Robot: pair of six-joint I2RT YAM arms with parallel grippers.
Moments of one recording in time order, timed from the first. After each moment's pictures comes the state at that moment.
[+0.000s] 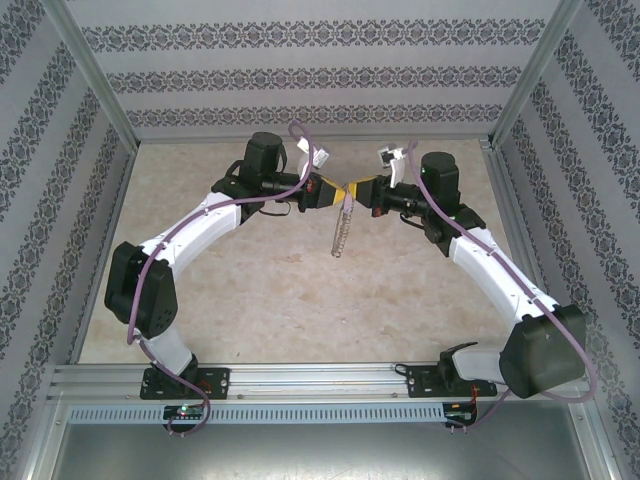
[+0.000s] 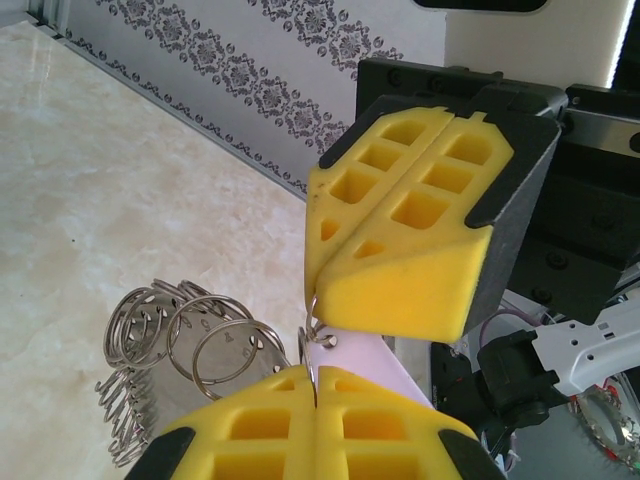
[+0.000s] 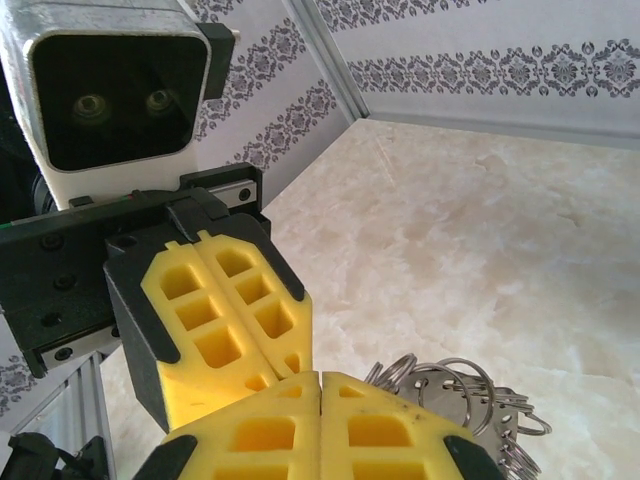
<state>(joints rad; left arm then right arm) -0.46 1.71 1.42 -0.15 0.94 -0.19 0.28 1.30 1.03 -0.05 -0.75 0.31</state>
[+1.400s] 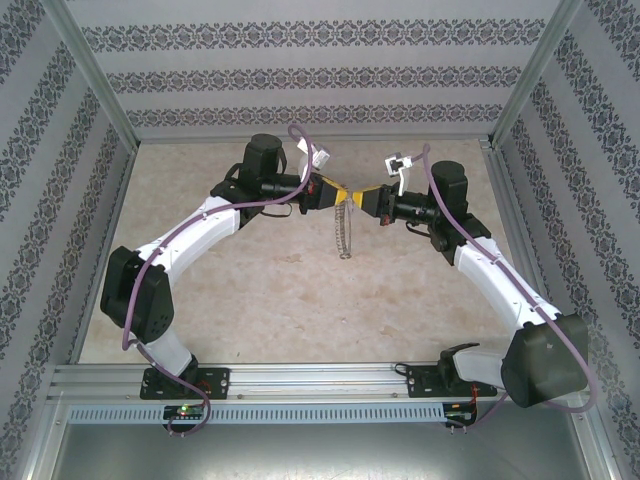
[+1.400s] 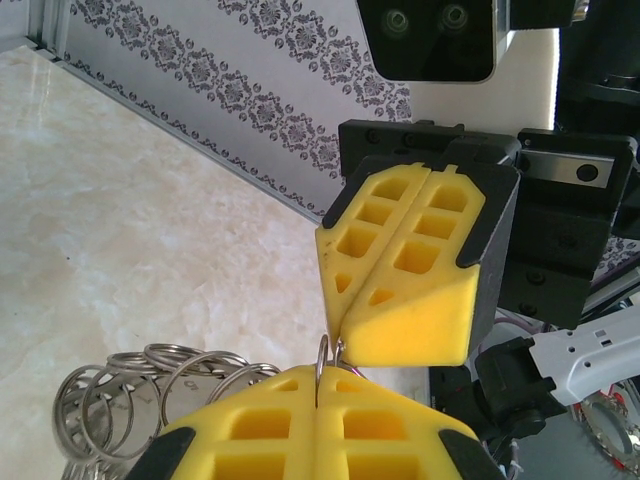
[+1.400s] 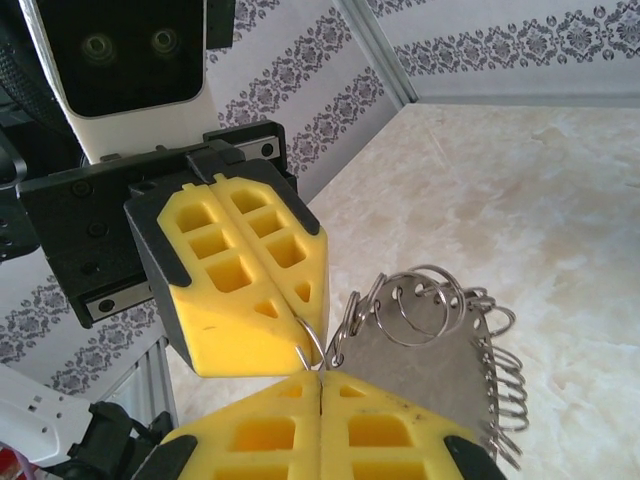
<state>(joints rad) -0.48 1.67 1.39 -0.10 0.92 -0.21 0.24 1.25 0.94 0.03 -0.91 0.40</state>
